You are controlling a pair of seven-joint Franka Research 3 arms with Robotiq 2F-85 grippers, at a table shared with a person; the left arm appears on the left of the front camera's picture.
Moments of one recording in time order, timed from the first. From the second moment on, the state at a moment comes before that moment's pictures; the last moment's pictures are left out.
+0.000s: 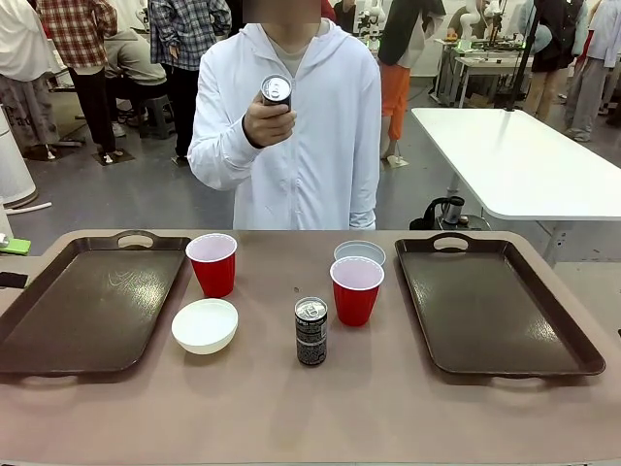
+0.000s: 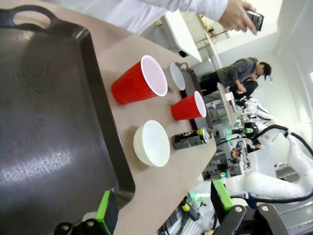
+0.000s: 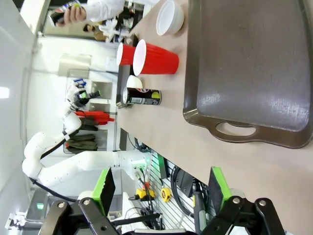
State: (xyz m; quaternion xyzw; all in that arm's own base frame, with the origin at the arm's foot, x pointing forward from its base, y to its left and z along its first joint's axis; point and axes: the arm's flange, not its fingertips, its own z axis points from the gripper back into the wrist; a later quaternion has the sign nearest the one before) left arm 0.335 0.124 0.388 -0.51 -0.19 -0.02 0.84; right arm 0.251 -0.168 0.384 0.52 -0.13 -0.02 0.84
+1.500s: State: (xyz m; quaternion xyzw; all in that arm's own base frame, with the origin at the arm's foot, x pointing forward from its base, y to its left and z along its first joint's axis) left arm 0.335 0.126 0.383 -0.51 -0.19 -0.02 0.84; right arm 0.370 0.146 0.464 0.12 -0.18 0.07 0.97
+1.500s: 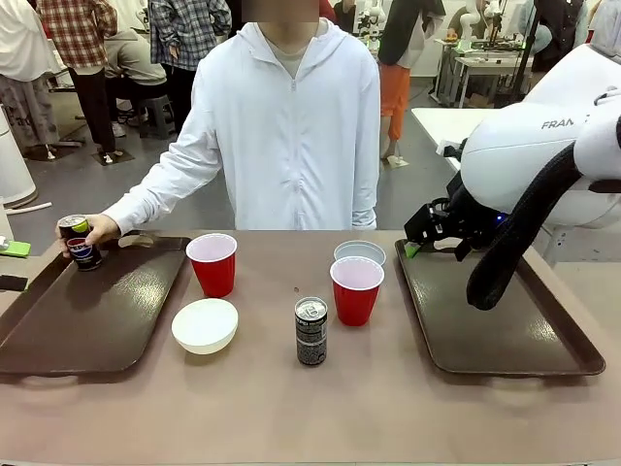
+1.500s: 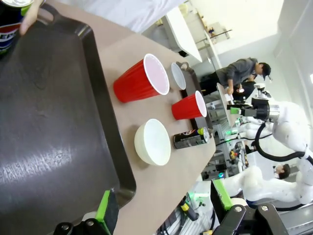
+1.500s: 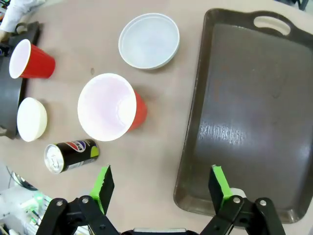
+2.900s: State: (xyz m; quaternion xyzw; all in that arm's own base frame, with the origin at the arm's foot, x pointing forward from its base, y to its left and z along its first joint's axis) left arm 0.335 0.126 0.383 -0.51 -0.19 -0.02 0.84; right arm 0.565 0.216 0.414 0.00 -0.11 0.01 0.99
